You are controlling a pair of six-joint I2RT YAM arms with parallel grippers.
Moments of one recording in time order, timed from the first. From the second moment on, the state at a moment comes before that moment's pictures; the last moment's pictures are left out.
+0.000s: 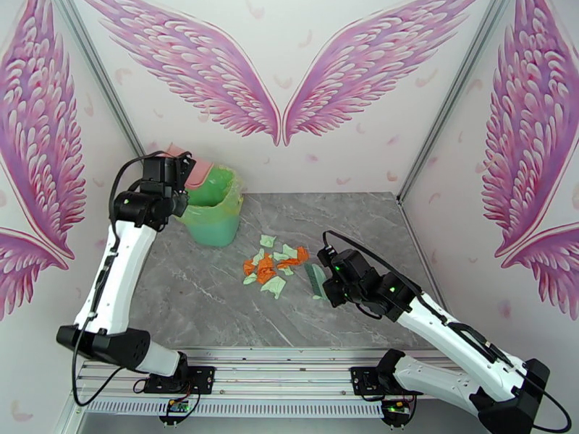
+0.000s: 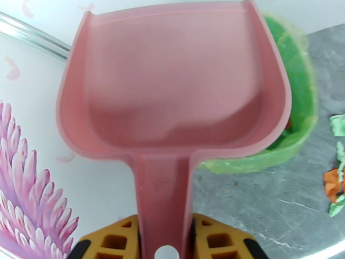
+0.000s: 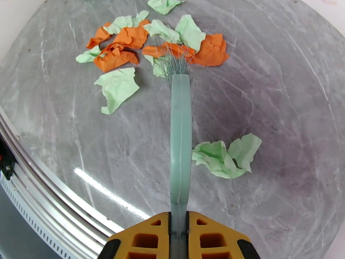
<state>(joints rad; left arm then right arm) -0.17 1.44 1.86 -1.04 -0.38 0.40 0.72 1.02 0.99 -0.92 0.09 0.21</state>
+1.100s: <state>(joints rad) -0.33 0.83 1.13 -1.05 -0.02 0.20 0.69 1.98 1.57 -0.41 -0.49 0.76</state>
